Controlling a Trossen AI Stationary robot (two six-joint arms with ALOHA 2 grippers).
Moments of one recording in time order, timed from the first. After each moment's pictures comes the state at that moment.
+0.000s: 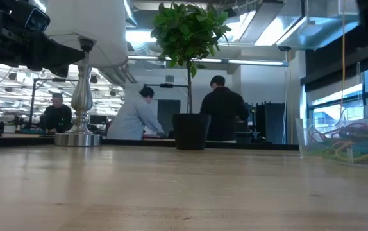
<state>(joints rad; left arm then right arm) 0.04 0.03 0.01 0.00 -0.01 0.02 0.75 1.09 0.83 -0.92 0.20 1.56</state>
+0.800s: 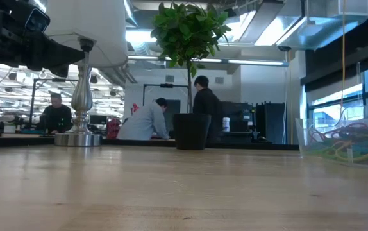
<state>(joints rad) 0.04 0.03 0.01 0.00 -0.01 0.02 0.90 1.41 0.83 -0.77 -0.02 0.75</state>
